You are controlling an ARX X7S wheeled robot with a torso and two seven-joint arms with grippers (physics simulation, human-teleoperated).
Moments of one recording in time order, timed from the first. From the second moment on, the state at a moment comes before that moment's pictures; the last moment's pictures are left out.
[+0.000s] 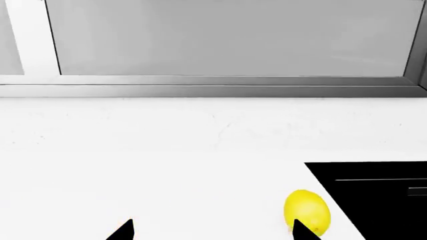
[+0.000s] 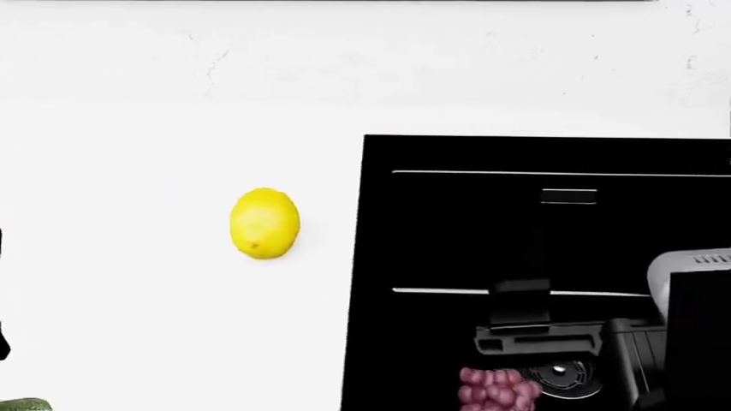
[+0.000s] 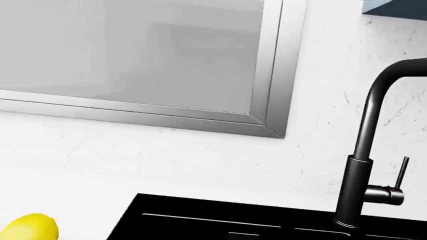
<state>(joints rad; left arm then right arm) -1.16 -1.37 1.34 0.70 -1.40 0.10 -0.86 0.74 1.19 -0.83 -0.68 1.14 0.11 0.89</state>
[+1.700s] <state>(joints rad) -1.05 -1.35 1.38 0.70 -1.33 0.13 -0.86 1.14 0.56 -1.05 0.22 1.16 0.49 0.34</state>
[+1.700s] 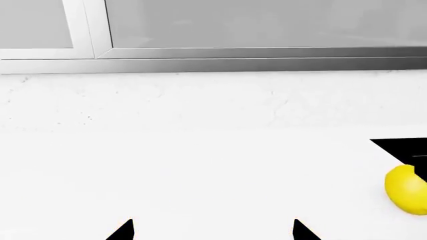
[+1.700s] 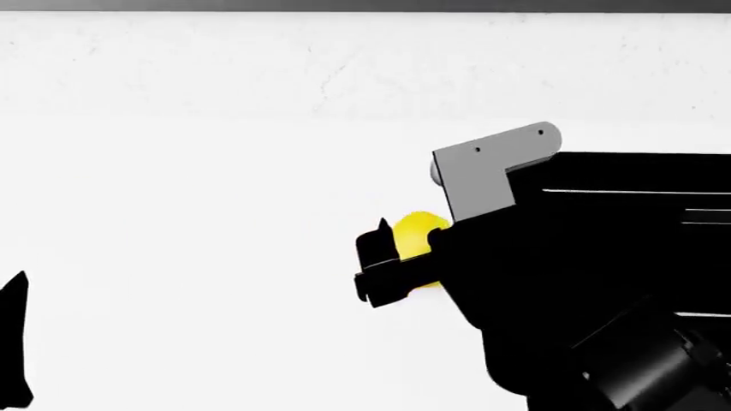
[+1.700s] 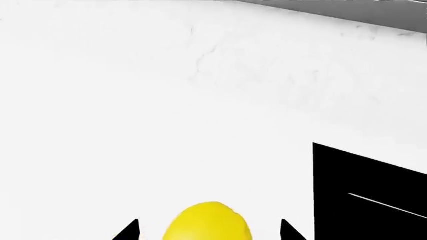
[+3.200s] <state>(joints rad) -1.09 -1.33 1.39 0.95 -1.37 -0.02 -0.75 1.09 0.48 -1.08 0.41 1.14 0.43 0.25</state>
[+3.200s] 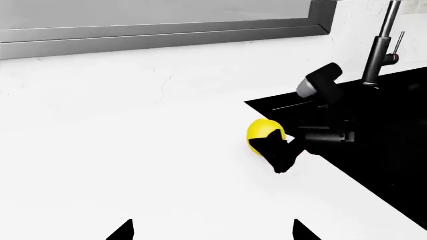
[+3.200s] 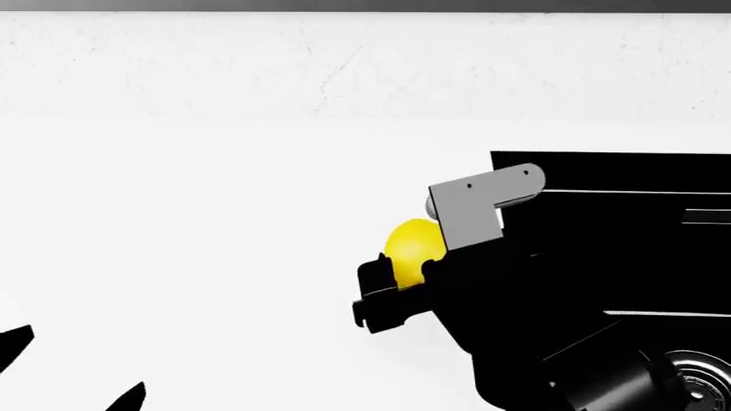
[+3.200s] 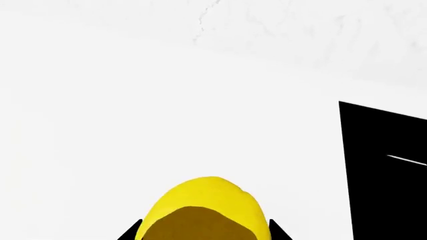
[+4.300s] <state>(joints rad) -0.96 -1.07 1.52 0.78 -1.31 -0.10 -0.72 1.03 0.51 -1.05 0.35 1.10 0.38 0.26</state>
